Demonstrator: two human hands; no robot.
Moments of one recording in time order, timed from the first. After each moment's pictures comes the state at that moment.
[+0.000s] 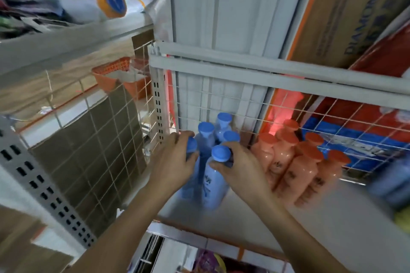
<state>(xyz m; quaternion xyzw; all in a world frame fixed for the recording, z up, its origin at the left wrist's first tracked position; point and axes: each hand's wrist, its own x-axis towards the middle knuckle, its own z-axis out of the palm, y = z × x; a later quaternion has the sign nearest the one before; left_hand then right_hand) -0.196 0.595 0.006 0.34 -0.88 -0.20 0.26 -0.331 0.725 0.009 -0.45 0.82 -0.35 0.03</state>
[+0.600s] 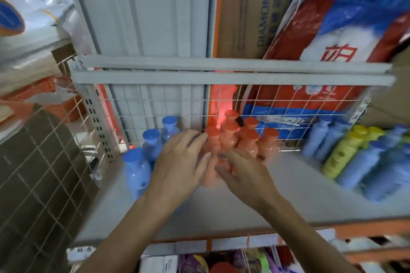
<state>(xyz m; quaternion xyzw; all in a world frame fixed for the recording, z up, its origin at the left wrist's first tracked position) -0.250 0.683 0.052 0.08 -0.94 -0.13 0.31 -0.354 0.835 0.026 -0.41 0.87 -0.26 -0.08</state>
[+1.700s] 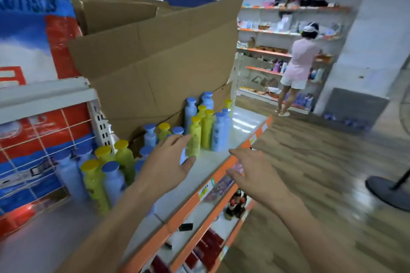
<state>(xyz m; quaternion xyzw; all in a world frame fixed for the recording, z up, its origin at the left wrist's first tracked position) -0.596 1.178 0.053 -0.26 -0.92 -0.23 0.16 -0.518 1.407 0.058 -0.03 0.98 -0.14 -0.13</state>
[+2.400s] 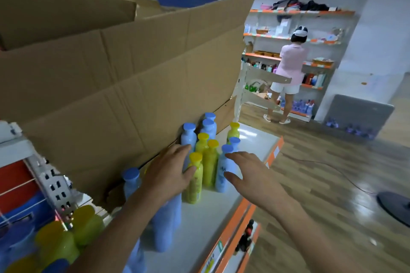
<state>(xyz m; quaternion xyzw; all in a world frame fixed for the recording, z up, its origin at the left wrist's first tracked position) -0.793 1.229 0.052 -0.25 -0.93 -0.24 0.11 -0.720 1.446 0.057 -0.02 0.98 -0.15 -0.14</state>
